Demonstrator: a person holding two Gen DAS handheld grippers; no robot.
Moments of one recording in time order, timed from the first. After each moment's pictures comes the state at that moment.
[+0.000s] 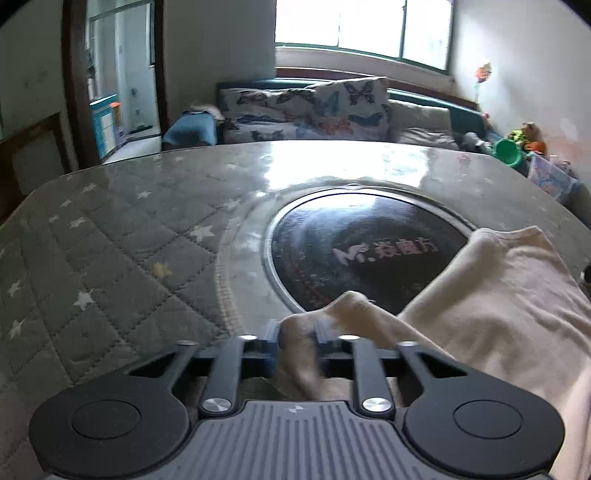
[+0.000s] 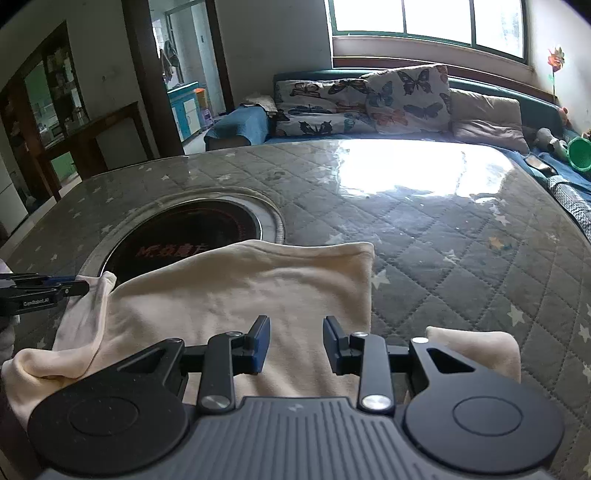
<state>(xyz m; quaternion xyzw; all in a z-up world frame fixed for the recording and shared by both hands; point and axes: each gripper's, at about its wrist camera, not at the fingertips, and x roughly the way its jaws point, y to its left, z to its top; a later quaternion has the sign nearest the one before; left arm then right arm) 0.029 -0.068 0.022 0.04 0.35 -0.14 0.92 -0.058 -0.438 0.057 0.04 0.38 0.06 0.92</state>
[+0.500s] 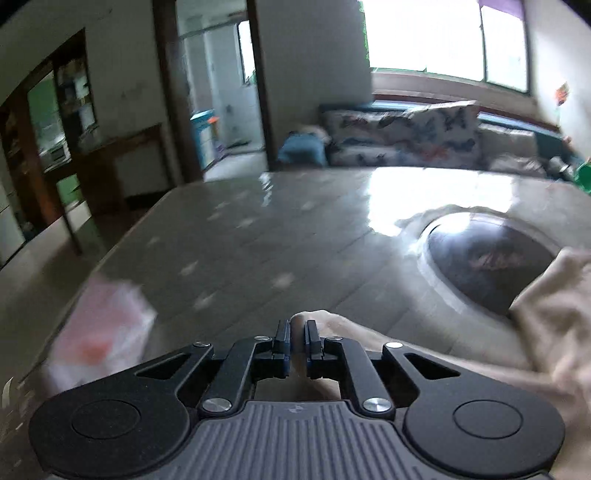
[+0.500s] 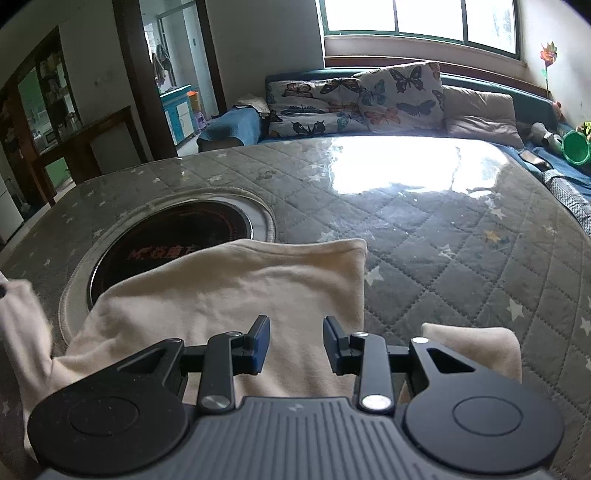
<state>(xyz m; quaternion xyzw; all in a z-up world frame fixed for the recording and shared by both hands) -0.039 0.040 0.056 0.05 0.33 0.03 0.94 -0.054 -0.444 0.047 0.05 0.38 0.05 0.92</state>
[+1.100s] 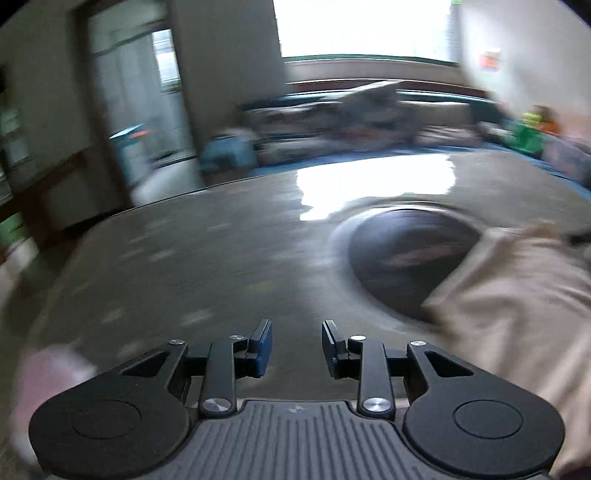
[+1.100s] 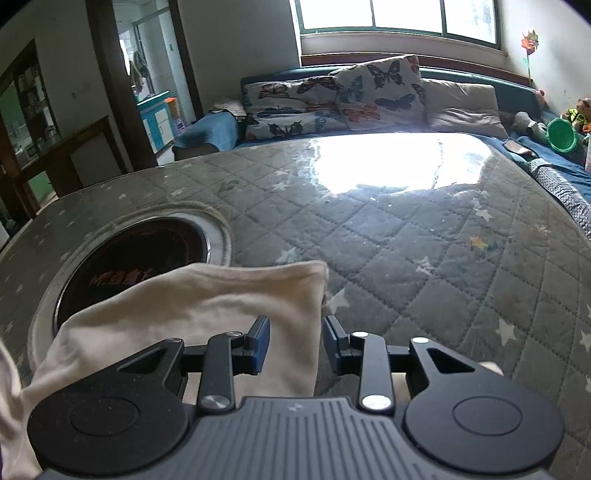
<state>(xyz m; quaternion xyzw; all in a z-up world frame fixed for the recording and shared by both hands) -0.009 -0.040 0.078 0.11 0.33 -0.14 0.93 -0.012 -0.471 0.037 0.07 0.38 0.02 0.92</state>
